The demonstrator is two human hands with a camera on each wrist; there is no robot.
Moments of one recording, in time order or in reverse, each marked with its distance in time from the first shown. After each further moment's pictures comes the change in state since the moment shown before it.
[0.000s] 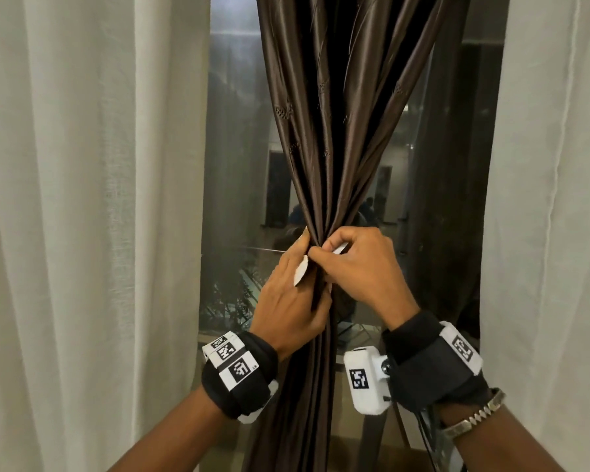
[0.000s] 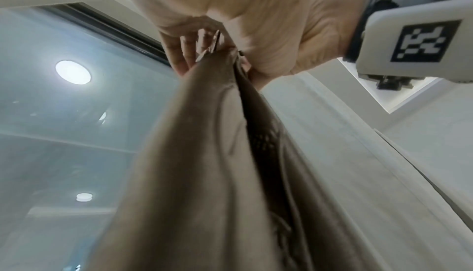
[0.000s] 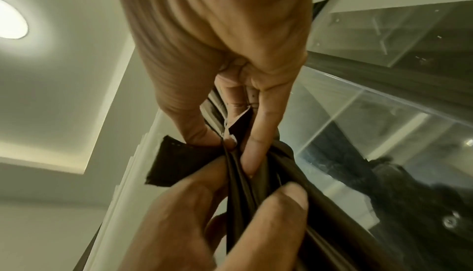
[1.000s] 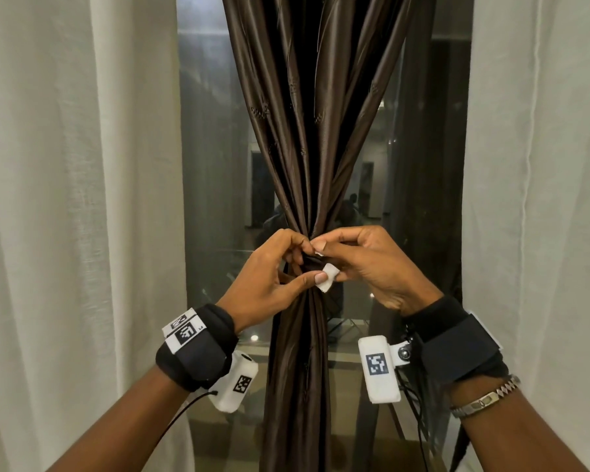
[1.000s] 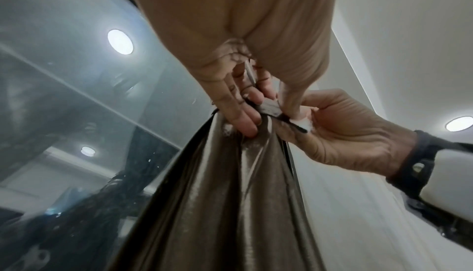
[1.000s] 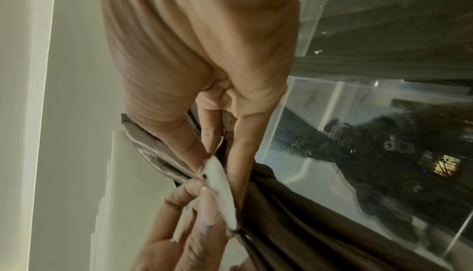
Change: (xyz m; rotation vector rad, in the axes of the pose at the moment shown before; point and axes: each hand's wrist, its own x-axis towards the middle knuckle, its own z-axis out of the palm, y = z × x) left_hand 0.040 -0.017 -0.030 -0.523 -0.226 -0.095; right_hand 0.016 0.033 -0.028 0.524 -0.278 0.108
